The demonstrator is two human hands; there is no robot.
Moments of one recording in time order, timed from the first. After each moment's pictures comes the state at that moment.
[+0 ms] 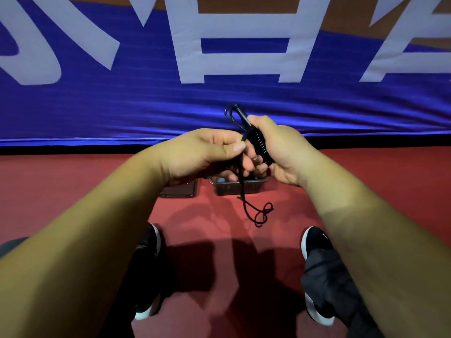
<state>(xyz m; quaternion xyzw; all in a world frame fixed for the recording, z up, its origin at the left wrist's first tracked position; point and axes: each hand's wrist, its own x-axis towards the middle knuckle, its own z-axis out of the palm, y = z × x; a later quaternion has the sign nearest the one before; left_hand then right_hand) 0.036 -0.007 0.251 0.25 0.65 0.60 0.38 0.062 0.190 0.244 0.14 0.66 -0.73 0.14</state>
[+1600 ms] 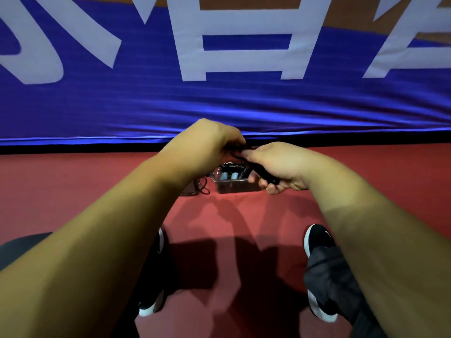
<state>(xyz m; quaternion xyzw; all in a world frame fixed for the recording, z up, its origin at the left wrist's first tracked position) 0.028 -0.003 0.250 0.37 0.90 0.22 0.00 0.070 0.193 0.228 0.16 0.77 -0.56 0.28</state>
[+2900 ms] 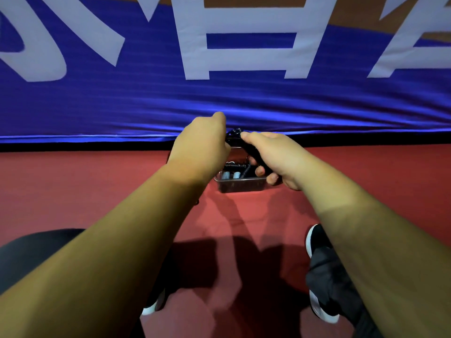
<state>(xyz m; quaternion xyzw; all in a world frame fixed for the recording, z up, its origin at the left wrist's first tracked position) 0.038 0.007 0.247 0.15 0.97 0.16 -0.08 0.060 0.179 0.222 0.18 0.76 -0.61 0.14</state>
